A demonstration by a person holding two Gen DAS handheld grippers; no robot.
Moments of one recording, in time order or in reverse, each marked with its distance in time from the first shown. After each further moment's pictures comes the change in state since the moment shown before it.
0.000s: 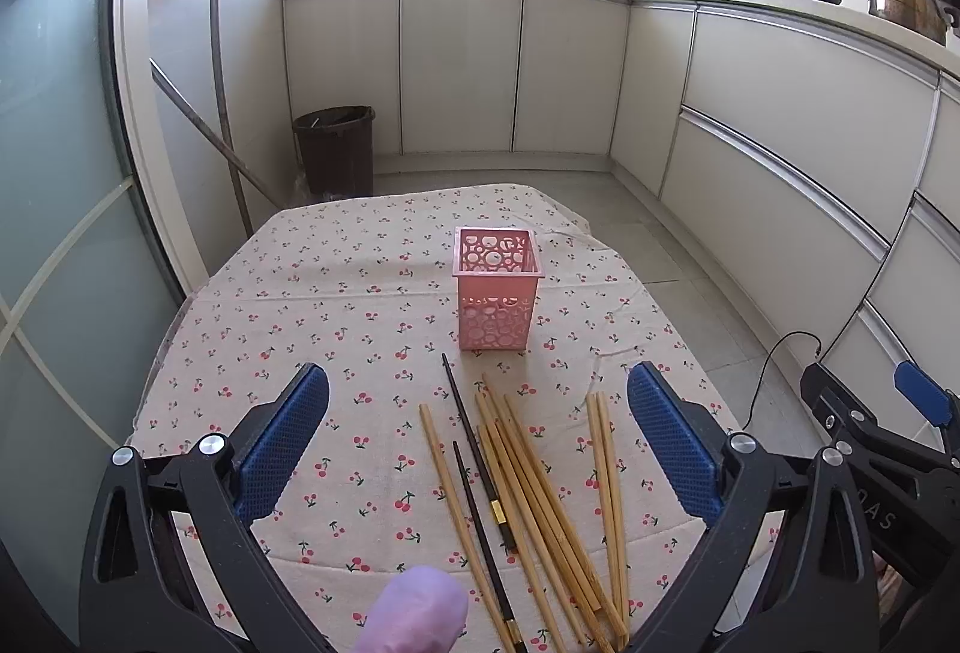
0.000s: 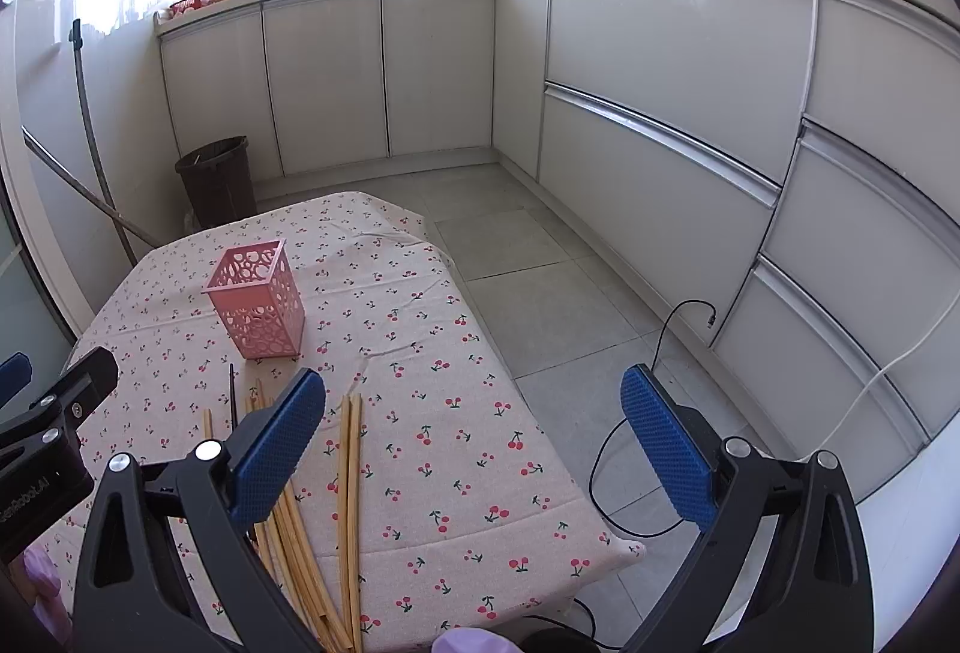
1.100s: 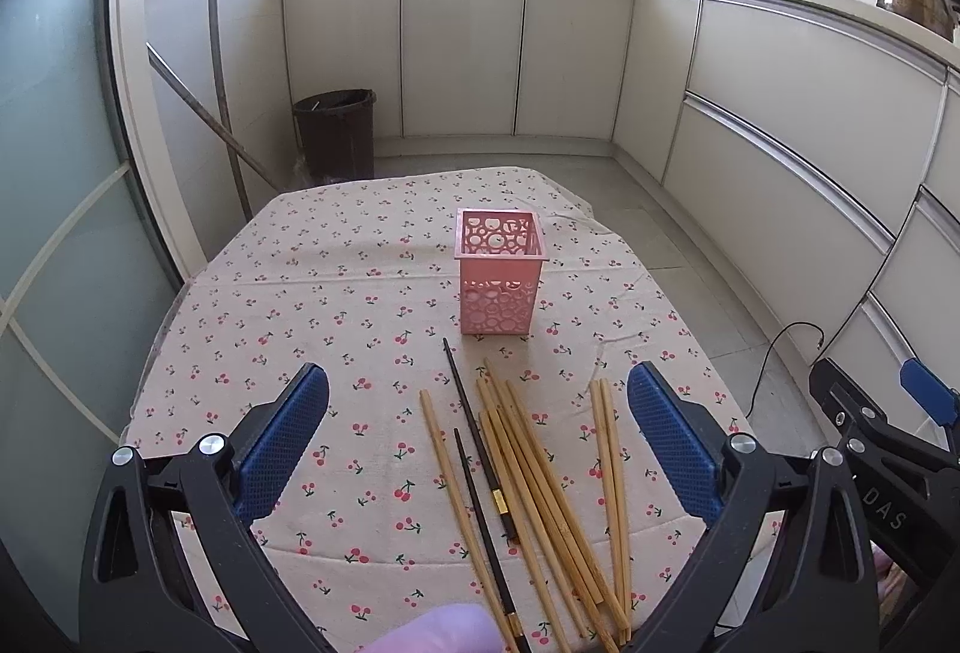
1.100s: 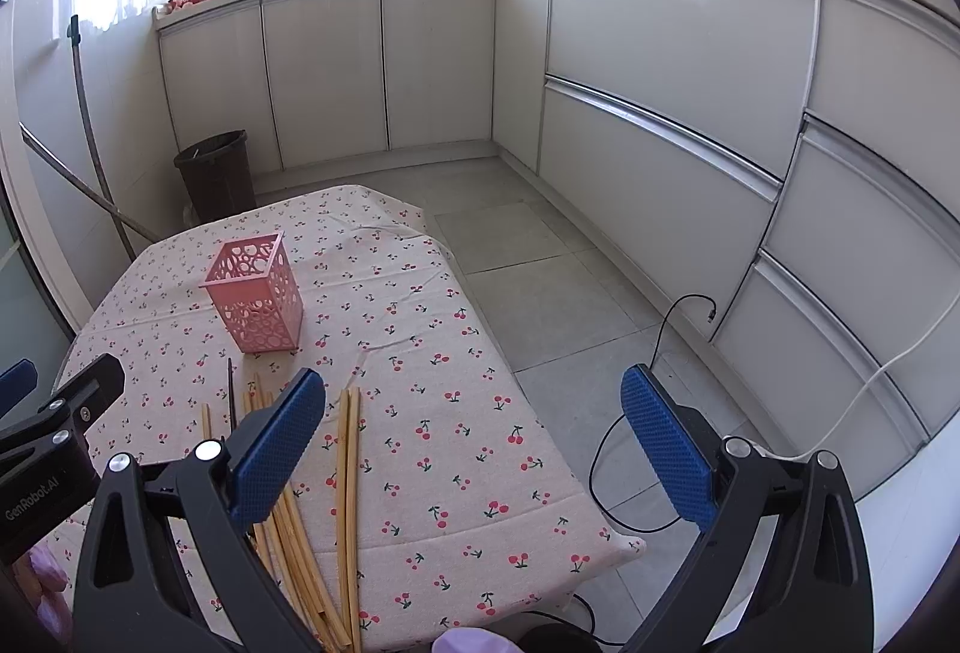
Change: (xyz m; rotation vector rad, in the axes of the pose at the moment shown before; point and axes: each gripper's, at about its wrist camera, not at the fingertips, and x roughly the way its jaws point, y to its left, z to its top) left arm 0.006 0.002 -0.001 -0.007 0.039 0.002; right arm 0.005 0.003 -0.006 -0.002 0.014 -0.004
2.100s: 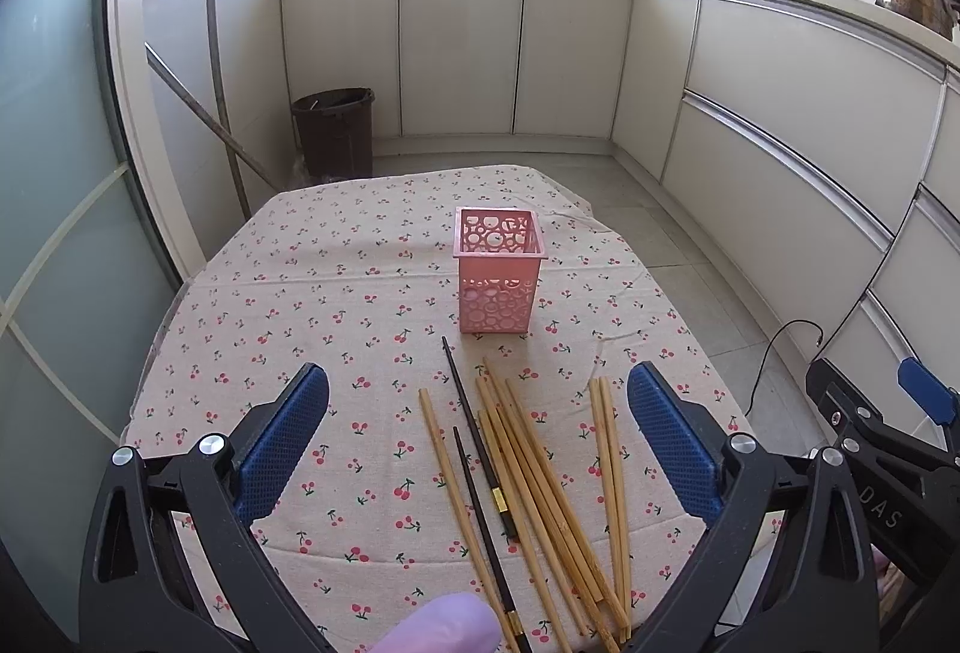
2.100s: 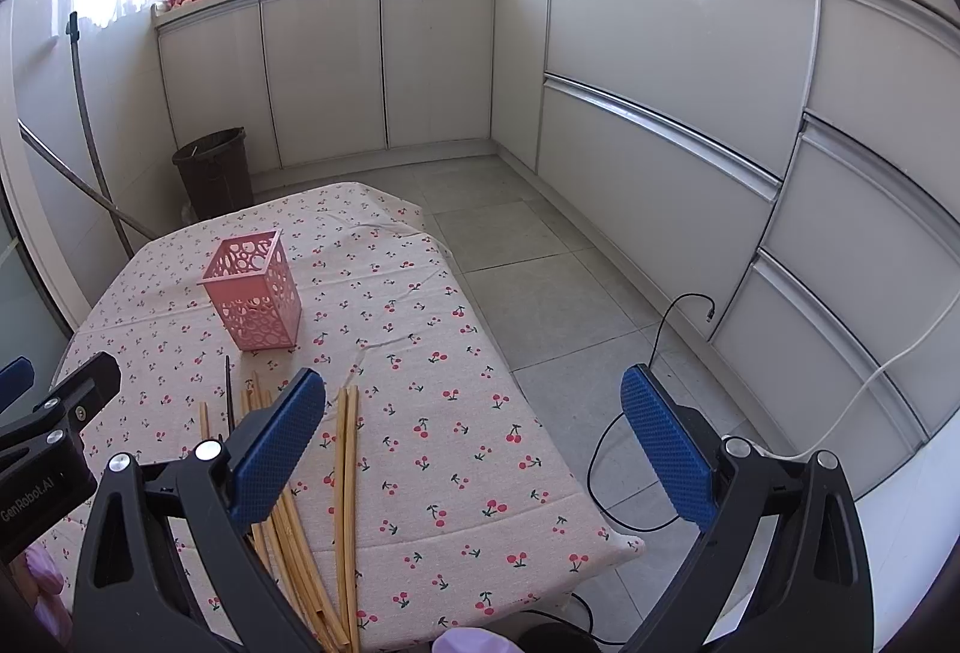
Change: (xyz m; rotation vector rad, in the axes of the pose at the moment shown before) left arm 0.001 -0.002 0.000 0.006 0.007 -0.002; right arm 0.000 -0.001 0.001 -0.003 0.009 -0.002
